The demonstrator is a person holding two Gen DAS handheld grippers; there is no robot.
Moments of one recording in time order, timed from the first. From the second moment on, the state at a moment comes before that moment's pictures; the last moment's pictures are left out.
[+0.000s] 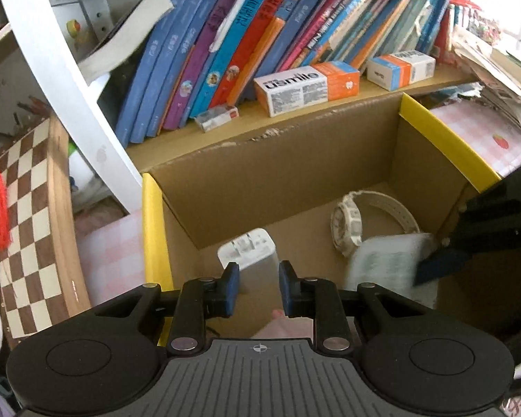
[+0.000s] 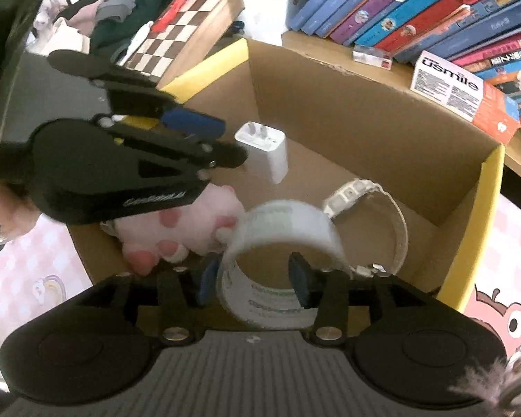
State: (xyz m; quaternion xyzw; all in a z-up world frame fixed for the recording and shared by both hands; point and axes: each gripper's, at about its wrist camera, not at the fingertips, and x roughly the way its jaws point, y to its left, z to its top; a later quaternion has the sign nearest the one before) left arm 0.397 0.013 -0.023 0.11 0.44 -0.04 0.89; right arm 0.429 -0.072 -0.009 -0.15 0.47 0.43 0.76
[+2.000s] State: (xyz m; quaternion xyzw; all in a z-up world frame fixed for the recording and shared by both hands) left arm 0.187 0.022 0.056 0.09 0.31 -0.01 0.95; right arm 0.264 -0.162 0.053 -0.11 0.33 0.28 0.89
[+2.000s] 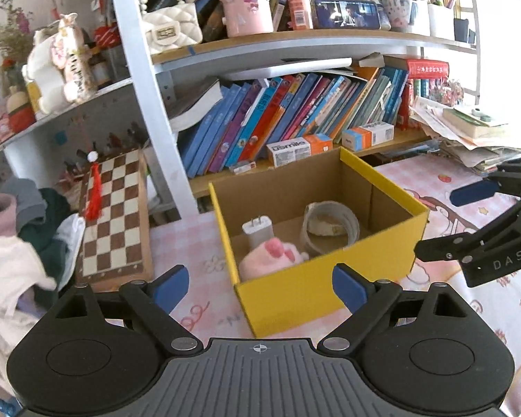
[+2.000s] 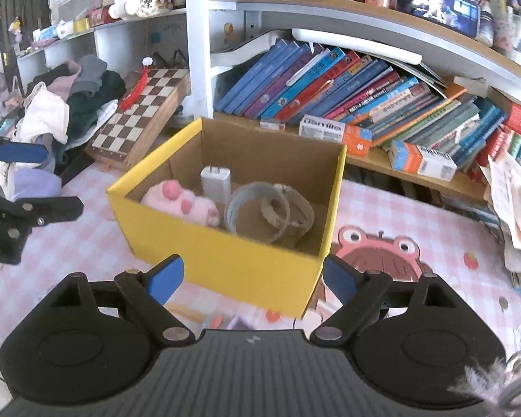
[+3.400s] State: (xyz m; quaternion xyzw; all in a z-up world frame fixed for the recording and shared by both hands) left arm 0.049 0.005 -0.019 0.09 0.37 -0.05 0.92; right arm 0.084 -0.149 -0.015 -0.16 0.35 0.21 0.90
